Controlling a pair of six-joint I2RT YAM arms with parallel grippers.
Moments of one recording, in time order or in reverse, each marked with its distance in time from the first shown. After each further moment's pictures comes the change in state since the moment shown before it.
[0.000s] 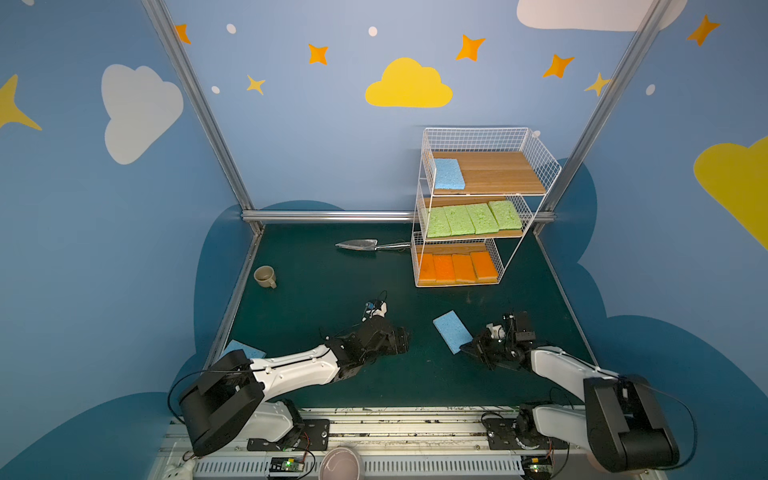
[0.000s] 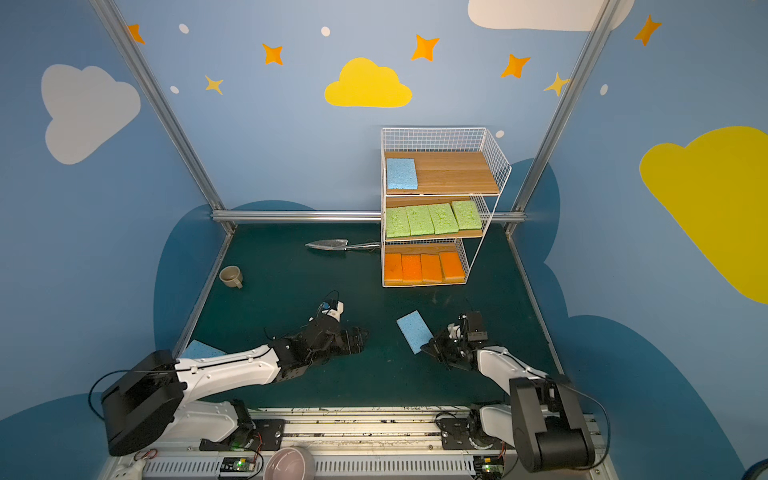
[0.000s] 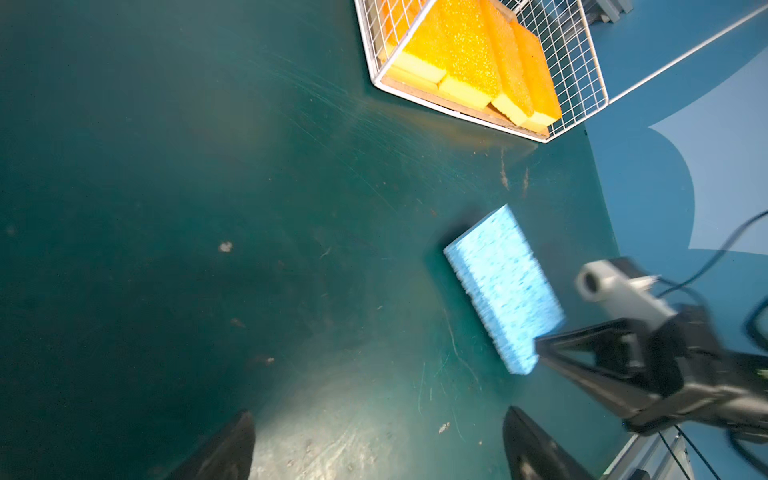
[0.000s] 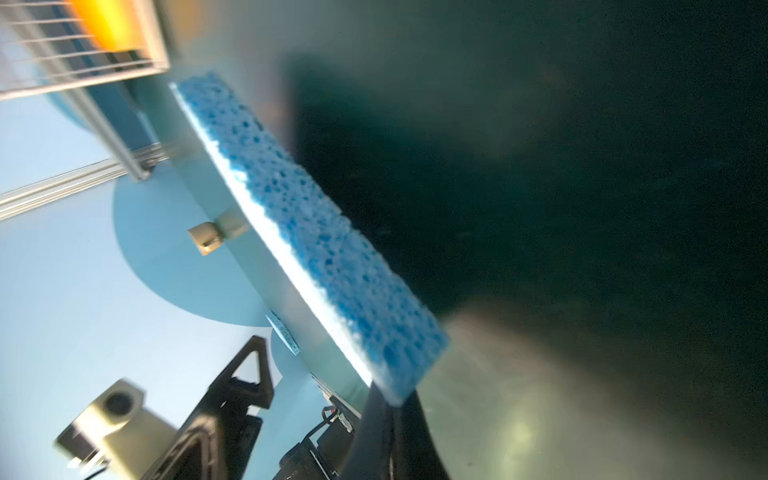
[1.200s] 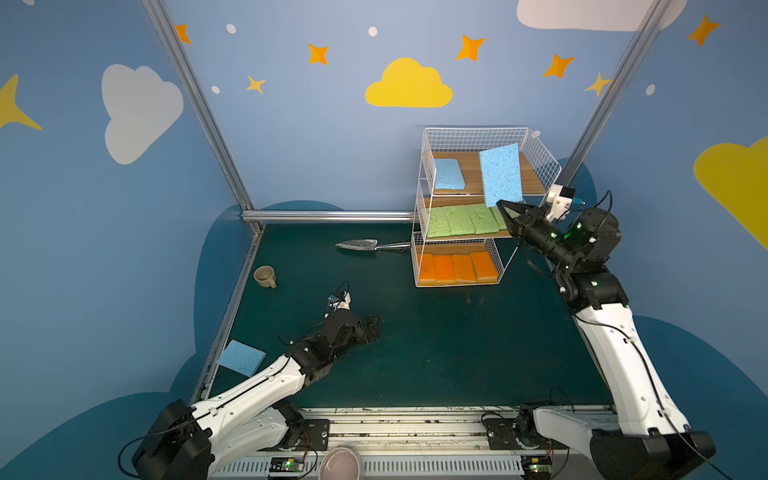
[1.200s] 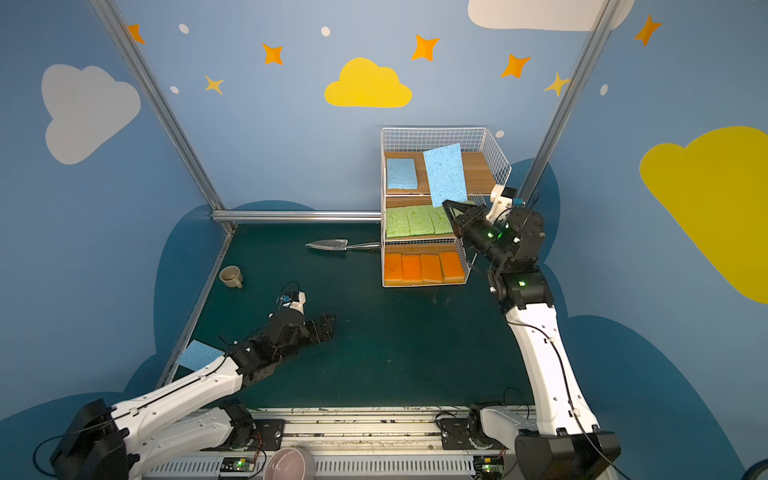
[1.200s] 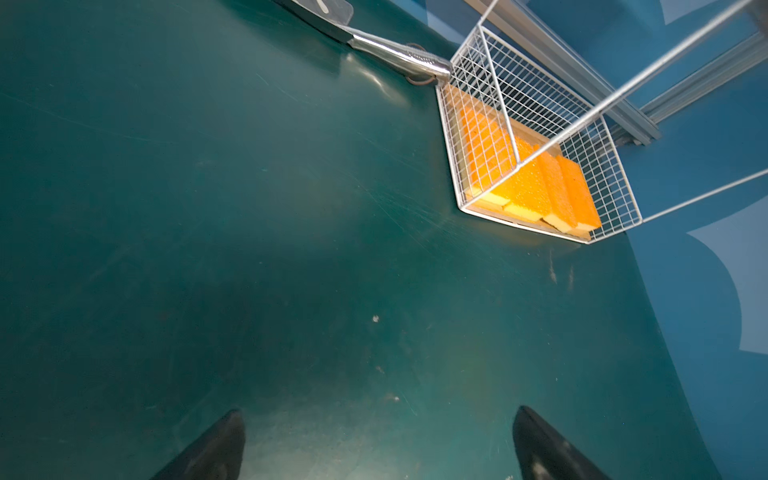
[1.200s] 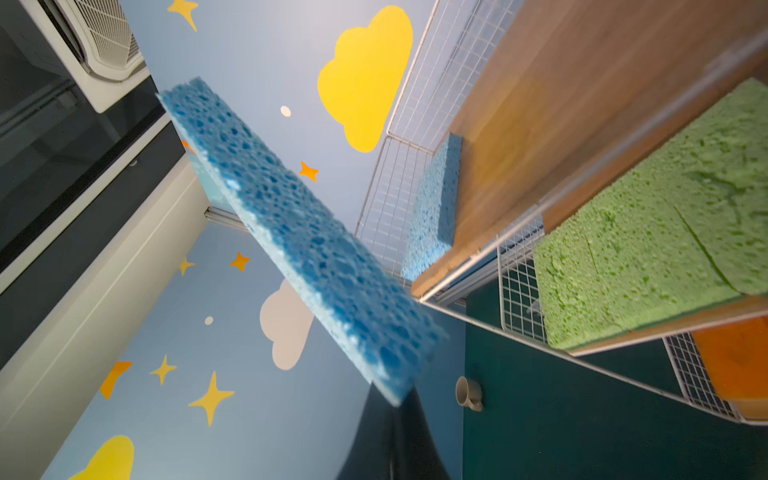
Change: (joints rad) left arm 0.217 -0.310 -0.071 -0.195 -0.059 0.095; right arm -0.035 0.133 1.022 0.132 0.164 0.203
